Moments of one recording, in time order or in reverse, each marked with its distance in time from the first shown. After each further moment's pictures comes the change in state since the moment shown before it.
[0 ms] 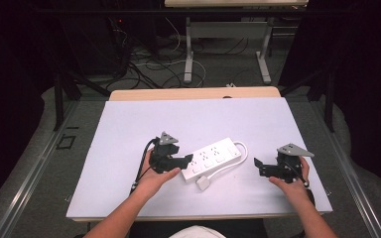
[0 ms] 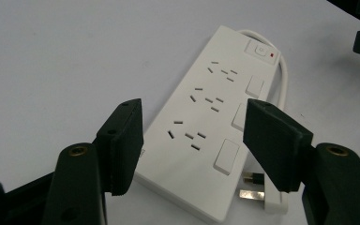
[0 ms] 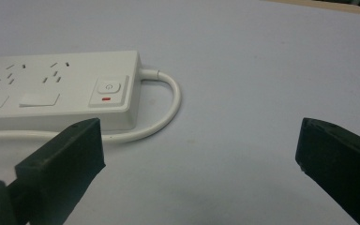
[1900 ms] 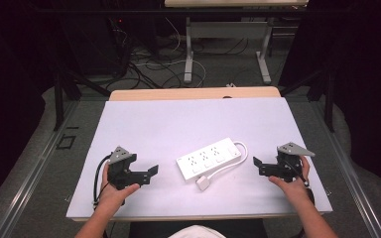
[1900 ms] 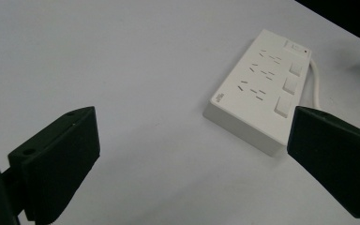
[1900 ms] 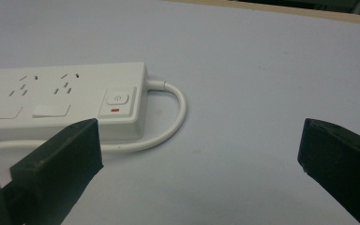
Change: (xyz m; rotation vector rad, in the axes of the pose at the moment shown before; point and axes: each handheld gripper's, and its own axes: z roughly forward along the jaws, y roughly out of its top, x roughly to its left) left arm 0.066 -0.071 -0.069 -0.130 0.013 -0.076; right arm 0.003 0.005 -0.002 -0.024 0.019 -0.002
